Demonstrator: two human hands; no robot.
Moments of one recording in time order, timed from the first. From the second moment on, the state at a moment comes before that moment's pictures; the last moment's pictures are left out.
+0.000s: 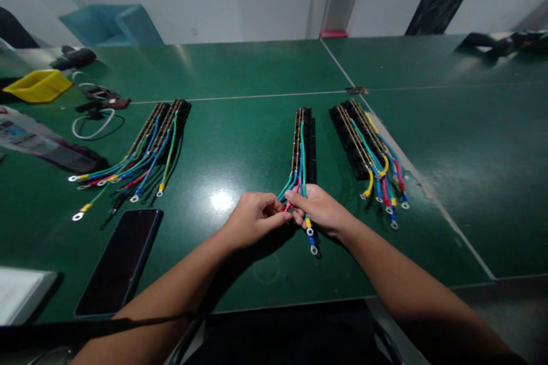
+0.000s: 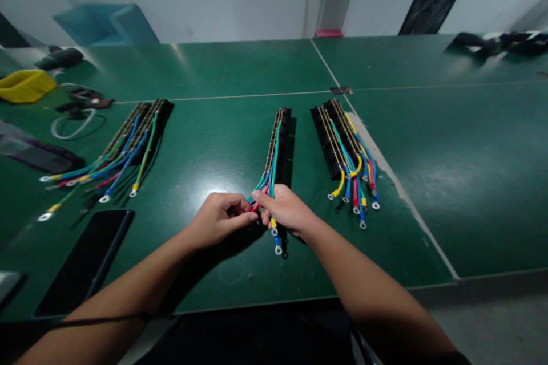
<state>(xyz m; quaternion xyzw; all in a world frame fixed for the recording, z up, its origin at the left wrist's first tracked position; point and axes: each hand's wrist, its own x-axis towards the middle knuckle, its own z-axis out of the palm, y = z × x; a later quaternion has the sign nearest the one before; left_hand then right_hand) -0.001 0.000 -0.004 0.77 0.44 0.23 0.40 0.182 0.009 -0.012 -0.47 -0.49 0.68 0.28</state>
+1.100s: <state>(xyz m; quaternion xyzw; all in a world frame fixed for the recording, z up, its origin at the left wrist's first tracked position) -0.002 -0.001 -0.004 0.75 0.44 0.23 0.42 0.181 0.008 -0.012 -0.47 -0.49 0.68 0.28</state>
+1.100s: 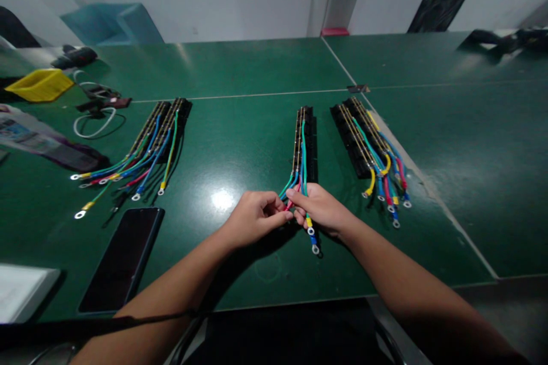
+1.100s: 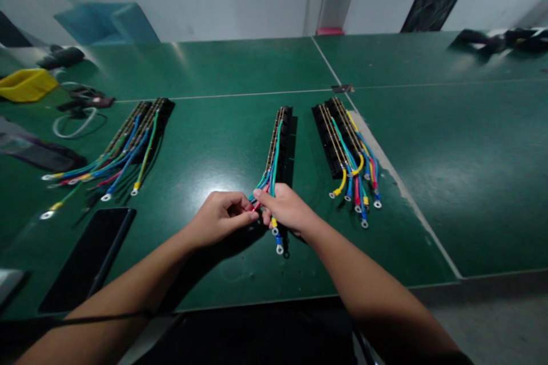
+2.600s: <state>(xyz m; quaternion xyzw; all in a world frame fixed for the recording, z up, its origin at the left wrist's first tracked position) -0.003 0.000 -0.001 0.74 0.43 0.22 0.47 0.180 0.005 -0.007 -0.47 -0.49 0.68 0.28</state>
